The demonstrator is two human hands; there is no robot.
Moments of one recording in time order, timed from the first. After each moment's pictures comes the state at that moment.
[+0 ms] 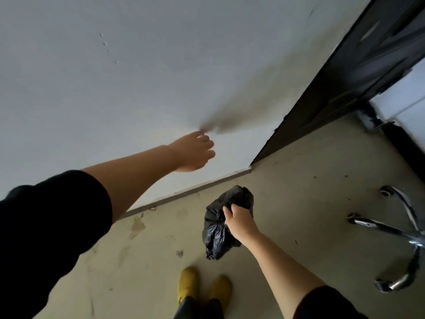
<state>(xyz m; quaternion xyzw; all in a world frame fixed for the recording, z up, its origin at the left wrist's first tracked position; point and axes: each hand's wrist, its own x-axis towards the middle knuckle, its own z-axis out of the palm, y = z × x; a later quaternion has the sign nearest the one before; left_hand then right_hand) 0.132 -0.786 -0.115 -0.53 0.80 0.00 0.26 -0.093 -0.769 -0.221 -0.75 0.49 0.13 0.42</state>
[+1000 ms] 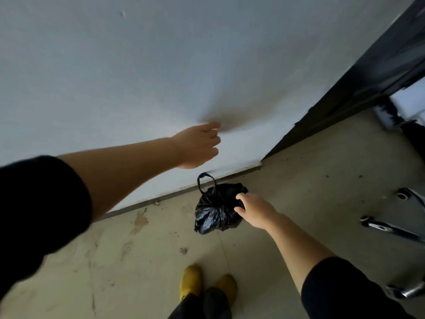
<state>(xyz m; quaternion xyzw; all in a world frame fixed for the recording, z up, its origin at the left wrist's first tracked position) 0.154 -0.778 -0.151 -0.49 0.83 -0.09 0.24 -0.079 -0.818 -0.267 -0.86 0.33 0.28 0.29</state>
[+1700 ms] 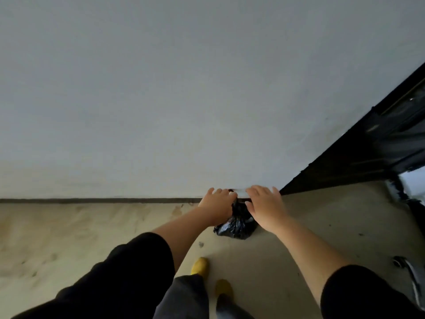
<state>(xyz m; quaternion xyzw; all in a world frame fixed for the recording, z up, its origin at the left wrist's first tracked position) 0.026 -0.589 0.018 -0.81 0.54 0.23 0.05 -0.084 -0.714 0.026 -0.97 0.19 0.16 0.08</state>
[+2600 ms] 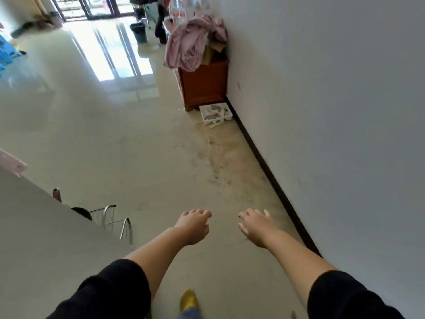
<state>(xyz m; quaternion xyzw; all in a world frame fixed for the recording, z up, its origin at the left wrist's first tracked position) -0.156 -0.086 0.044 -0.94 -0.20 0.24 -0.15 -0.027 -0.243 0.039 -0.86 -0.43 0.28 -0.05</state>
